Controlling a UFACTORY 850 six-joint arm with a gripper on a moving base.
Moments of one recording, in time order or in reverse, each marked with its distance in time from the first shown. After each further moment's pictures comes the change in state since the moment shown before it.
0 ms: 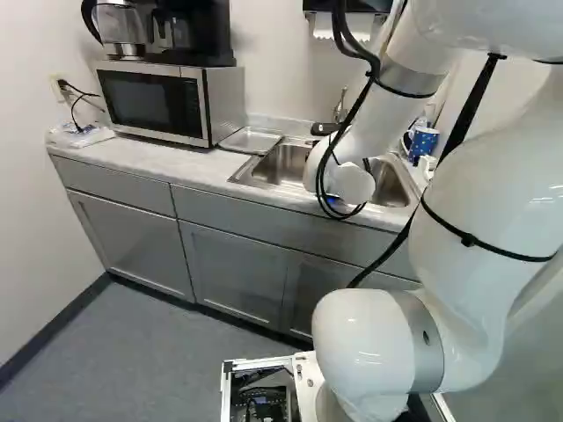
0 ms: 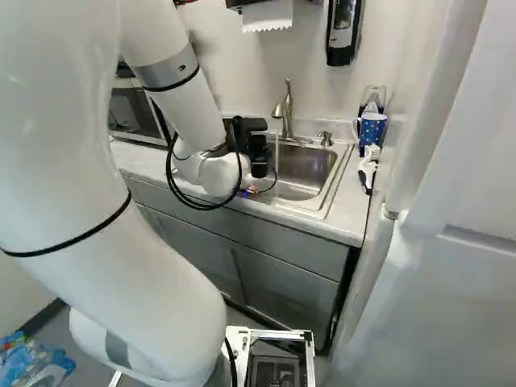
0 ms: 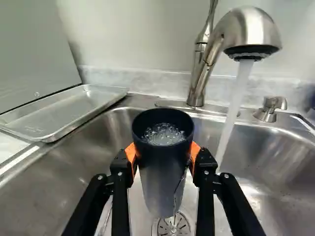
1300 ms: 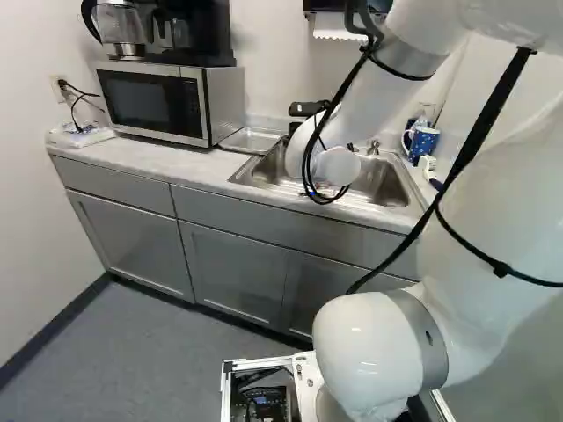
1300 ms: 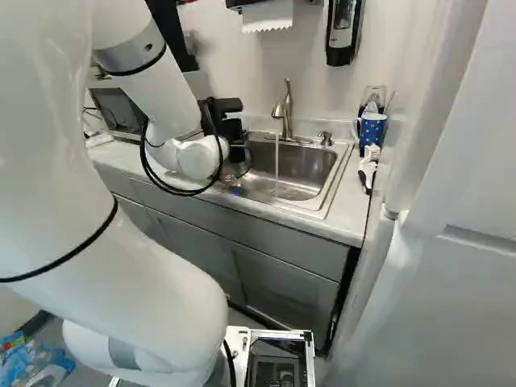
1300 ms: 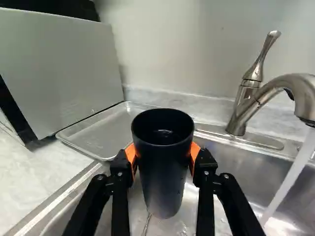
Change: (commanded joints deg) arm 8.4 5.3 -3.4 0.0 -5.7 0.0
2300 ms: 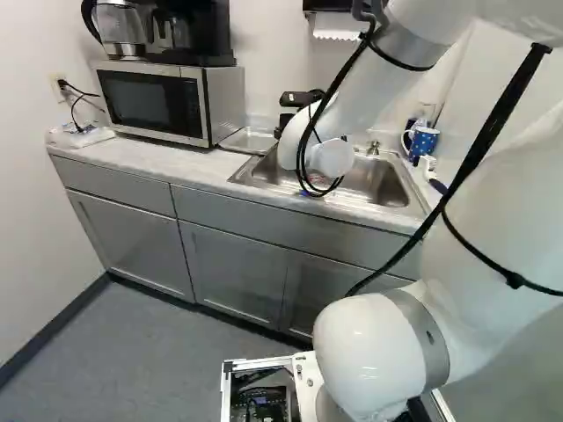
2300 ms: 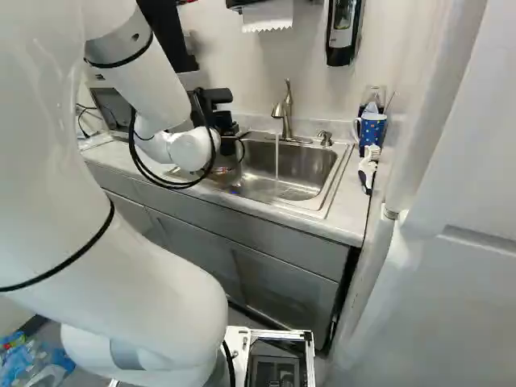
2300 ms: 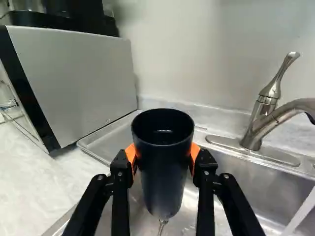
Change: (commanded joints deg) arm 2.9 1.4 -2.0 0.0 -1.0 0.0
